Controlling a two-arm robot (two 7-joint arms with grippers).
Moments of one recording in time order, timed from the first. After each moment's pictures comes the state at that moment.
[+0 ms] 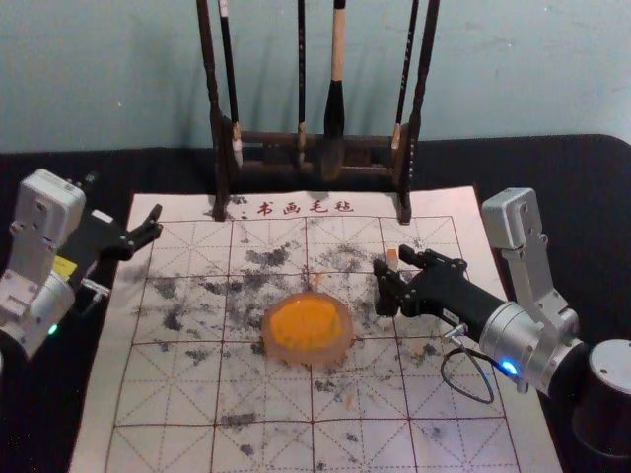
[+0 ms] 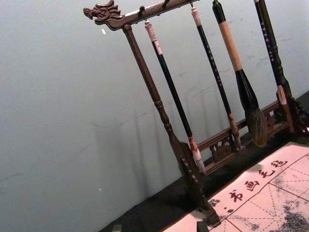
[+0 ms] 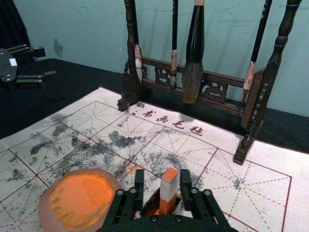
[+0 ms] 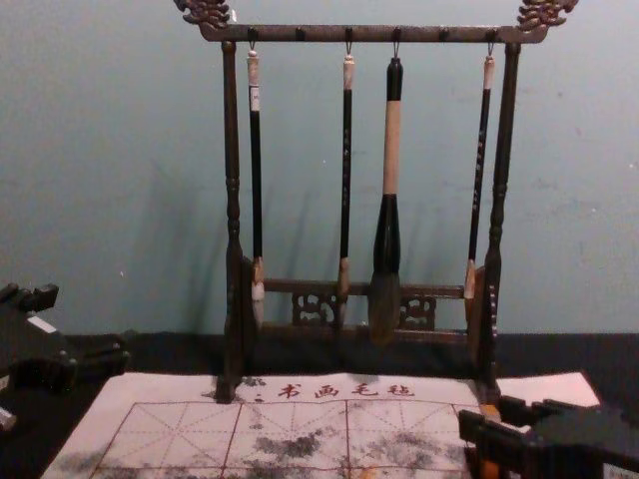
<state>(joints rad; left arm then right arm) -0.20 0.60 0.45 -1.41 -0.25 -0.12 0.03 0.08 0.36 -0.34 -1.54 0.33 0.15 0.31</state>
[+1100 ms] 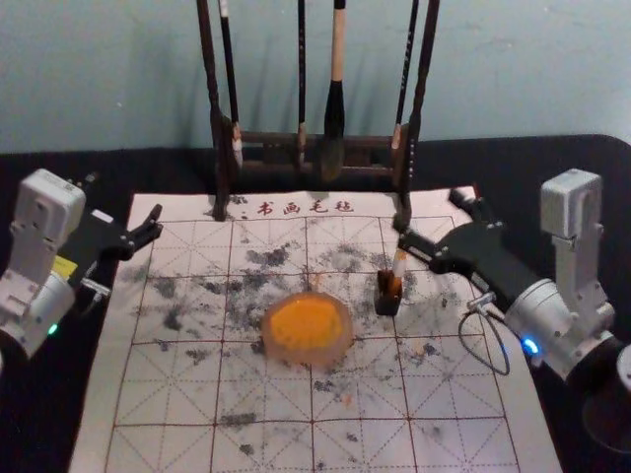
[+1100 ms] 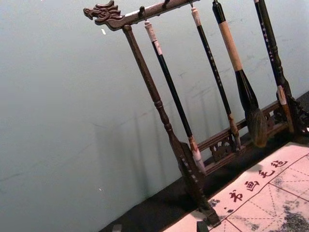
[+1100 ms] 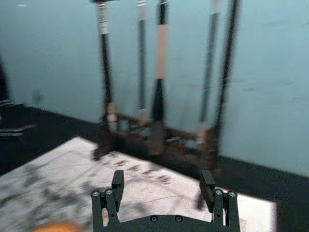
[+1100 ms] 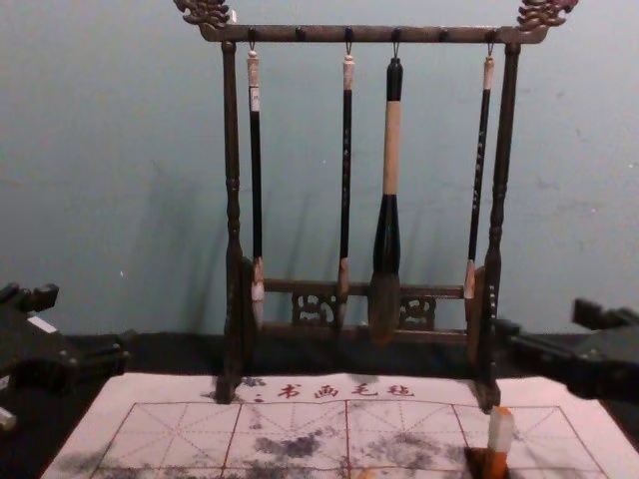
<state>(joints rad) -0.20 0.60 0.45 -1.41 -0.25 -0.12 0.03 0.05 0.33 -0.26 -1.55 0.31 -0.07 0.27</state>
